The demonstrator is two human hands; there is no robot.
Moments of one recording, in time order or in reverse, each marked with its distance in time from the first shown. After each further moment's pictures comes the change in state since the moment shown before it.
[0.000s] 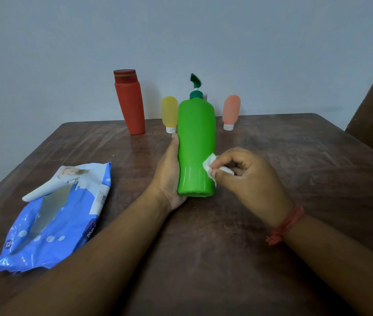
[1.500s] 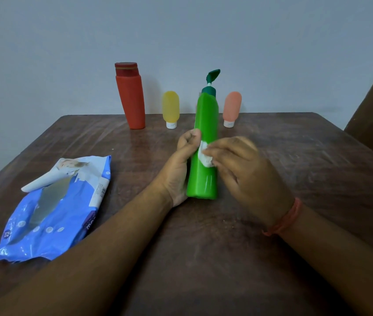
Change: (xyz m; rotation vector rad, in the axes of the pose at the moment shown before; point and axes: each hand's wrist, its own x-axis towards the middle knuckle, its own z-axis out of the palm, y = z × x) left_hand -0.007 -0.007 0.006 0.027 -0.126 0.060; right_hand 0.002 -0.004 -0.002 -0.599 -0.006 -0.618
